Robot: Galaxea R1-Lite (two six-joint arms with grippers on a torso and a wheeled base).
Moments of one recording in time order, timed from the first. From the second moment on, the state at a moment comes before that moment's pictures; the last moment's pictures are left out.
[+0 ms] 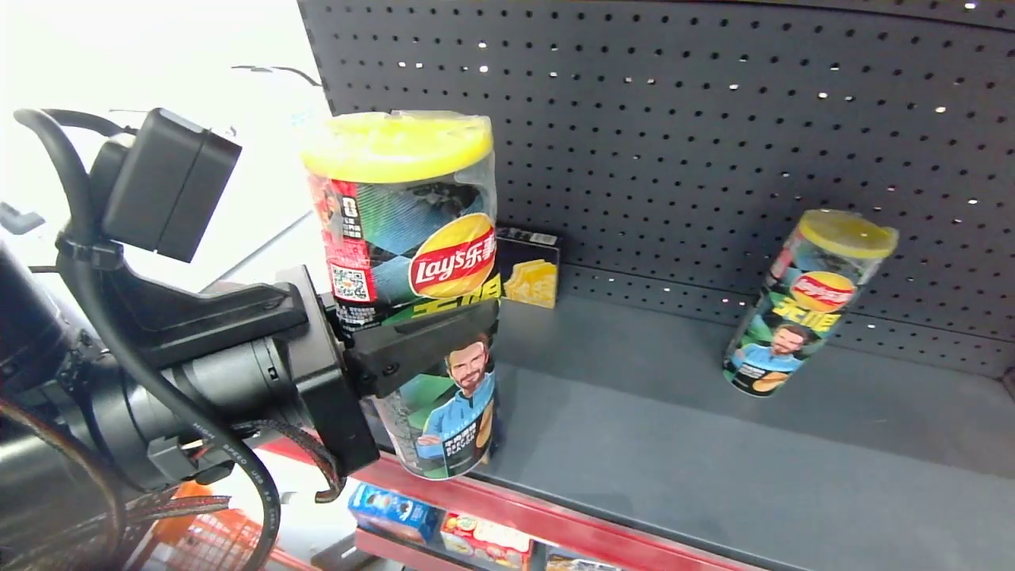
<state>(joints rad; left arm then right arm) -0.70 1.34 -0.68 -0.74 -0.30 -0.08 0.00 0.00 0.00 0.00 -0.01 0.00</state>
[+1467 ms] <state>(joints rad) -0.59 1.28 -0.58 -0.76 -0.33 -0.09 0.00 0.00 0.00 0.00 0.02 -0.02</state>
